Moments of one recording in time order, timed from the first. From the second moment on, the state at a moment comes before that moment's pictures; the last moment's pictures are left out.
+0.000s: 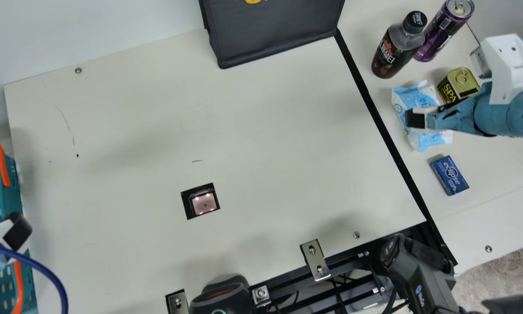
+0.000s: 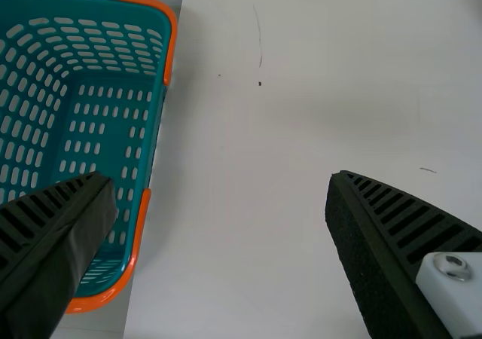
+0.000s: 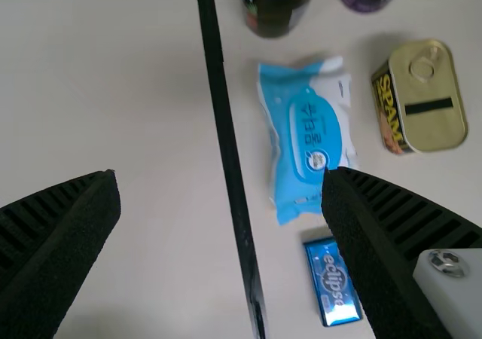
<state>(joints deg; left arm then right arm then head) -8.1 51.0 -64.0 5.0 70.2 -13.3 -48.0 62.3 -61.2 21.2 70.0 -41.3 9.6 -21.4</state>
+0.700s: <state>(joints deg) -8.1 51.0 -64.0 5.0 70.2 -13.3 -12.7 55.2 -69.7 8.1 65.0 -3.0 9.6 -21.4</state>
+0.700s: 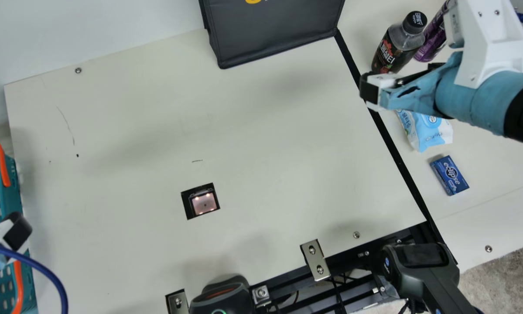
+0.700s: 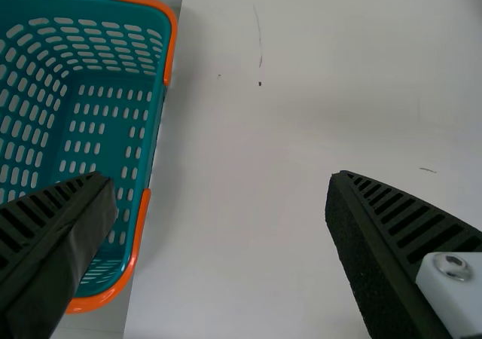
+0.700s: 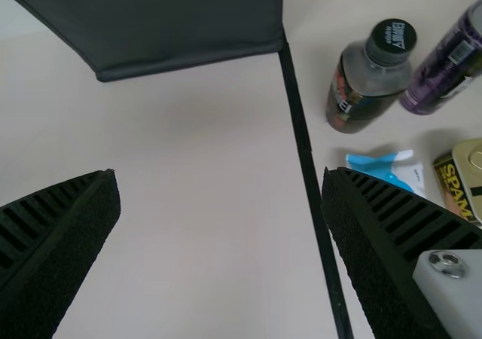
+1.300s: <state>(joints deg) -3.1 45.2 -67.9 0.0 69.7 -3.9 -0.7 45.8 -69.8 0.9 68.6 0.6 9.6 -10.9</state>
